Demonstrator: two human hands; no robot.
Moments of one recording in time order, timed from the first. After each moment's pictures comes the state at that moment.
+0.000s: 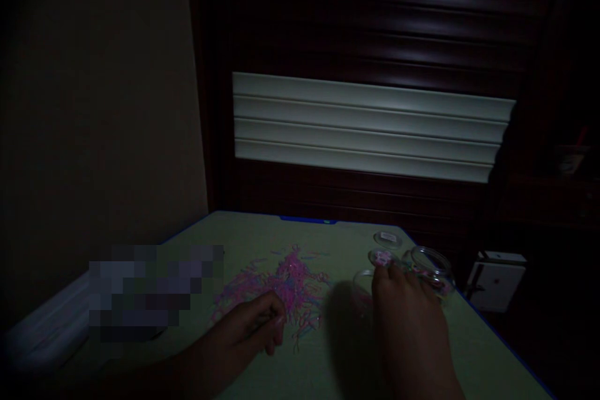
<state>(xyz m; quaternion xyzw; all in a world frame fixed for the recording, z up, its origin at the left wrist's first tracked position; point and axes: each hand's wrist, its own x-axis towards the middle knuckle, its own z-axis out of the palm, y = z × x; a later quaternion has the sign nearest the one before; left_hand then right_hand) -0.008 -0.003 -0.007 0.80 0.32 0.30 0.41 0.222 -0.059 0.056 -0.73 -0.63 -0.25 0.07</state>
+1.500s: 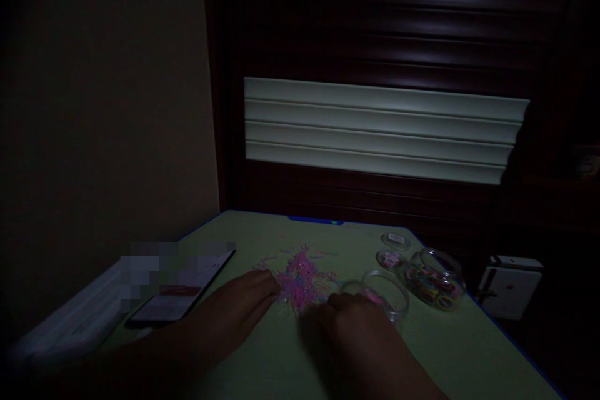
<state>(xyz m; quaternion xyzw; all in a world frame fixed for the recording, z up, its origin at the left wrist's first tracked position) -0.031 0.003 0.029 0.91 0.36 0.21 0.07 0.174 -0.060 0.053 -0.53 -0.84 -0.03 0.12</state>
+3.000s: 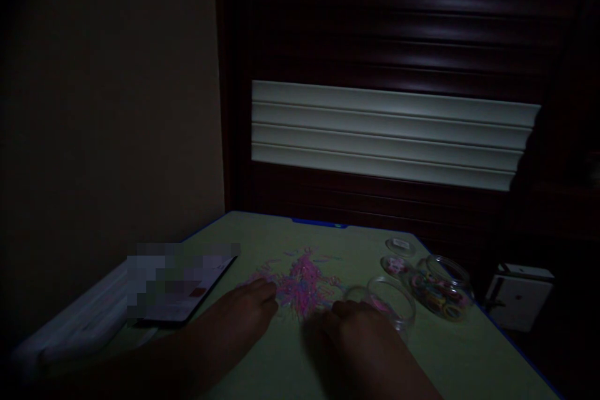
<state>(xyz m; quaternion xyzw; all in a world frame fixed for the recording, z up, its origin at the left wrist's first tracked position) -0.031 0.003 0.016 0.92 0.36 0.10 -0.09 0.180 -0.049 0.039 -0.51 -0.86 -0.04 0.08</state>
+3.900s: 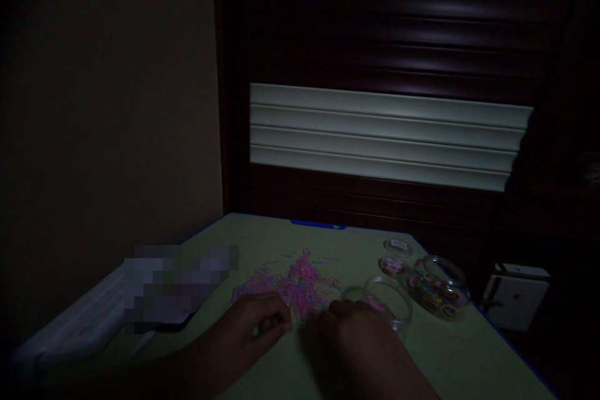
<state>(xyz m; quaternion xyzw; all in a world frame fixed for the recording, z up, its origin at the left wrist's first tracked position) -0.016 -0.008 0.015 0.86 0.36 0.29 0.22 0.182 -0.049 0.042 -0.51 -0.86 -0.04 0.09</state>
